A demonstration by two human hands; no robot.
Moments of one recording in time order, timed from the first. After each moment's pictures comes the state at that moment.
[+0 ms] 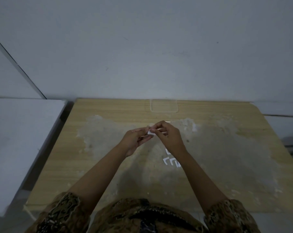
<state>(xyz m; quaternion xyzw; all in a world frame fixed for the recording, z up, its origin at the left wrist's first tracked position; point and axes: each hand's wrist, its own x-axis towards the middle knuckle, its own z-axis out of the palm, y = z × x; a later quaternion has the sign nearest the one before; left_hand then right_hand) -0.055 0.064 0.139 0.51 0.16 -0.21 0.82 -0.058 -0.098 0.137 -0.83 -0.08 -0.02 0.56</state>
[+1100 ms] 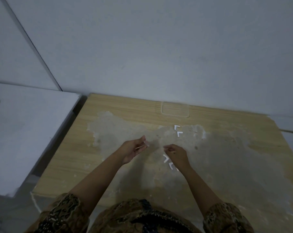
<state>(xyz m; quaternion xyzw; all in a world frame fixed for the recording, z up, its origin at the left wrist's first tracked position) -0.075 0.095 0.113 0.44 0.28 -0.22 0.82 -0.061 -0.119 0.041 -0.87 0.06 0.13 0.48</state>
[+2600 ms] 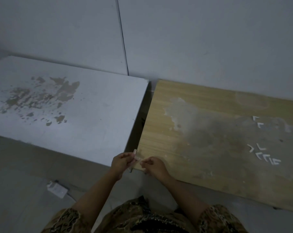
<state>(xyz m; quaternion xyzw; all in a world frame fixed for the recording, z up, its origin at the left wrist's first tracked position) -0.265 0.484 0.025 0.55 0.37 -0.08 0.75 -0.233 0.328 0.014 -0.74 0.09 0.36 0.55</state>
